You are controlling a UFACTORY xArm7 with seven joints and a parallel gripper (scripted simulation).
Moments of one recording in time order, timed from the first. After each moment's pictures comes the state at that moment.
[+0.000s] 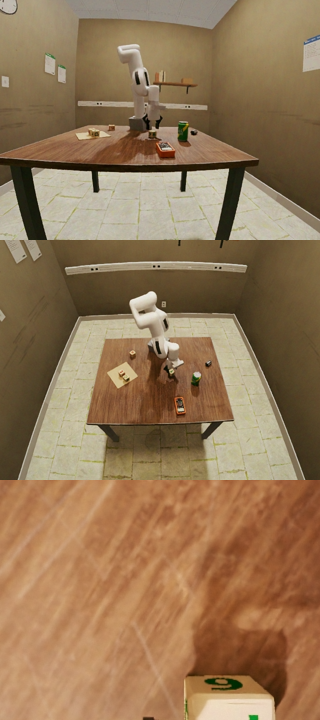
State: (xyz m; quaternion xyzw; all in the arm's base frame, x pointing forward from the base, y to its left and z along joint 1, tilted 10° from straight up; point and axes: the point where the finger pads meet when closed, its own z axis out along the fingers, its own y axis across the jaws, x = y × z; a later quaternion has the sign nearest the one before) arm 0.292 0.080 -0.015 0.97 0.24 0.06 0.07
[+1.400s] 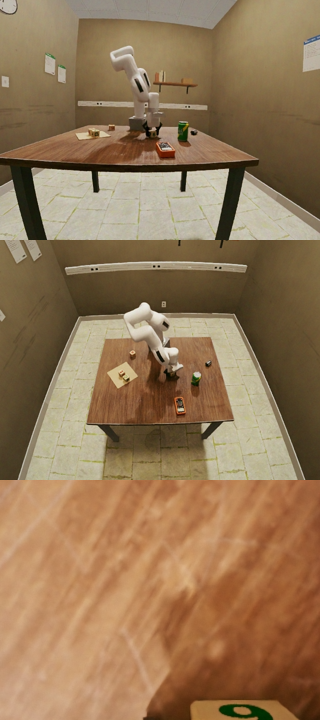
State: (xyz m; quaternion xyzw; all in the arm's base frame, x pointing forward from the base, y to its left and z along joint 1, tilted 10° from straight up) arm 0.299 0.075 -0.062 0.97 0.24 0.06 0.07
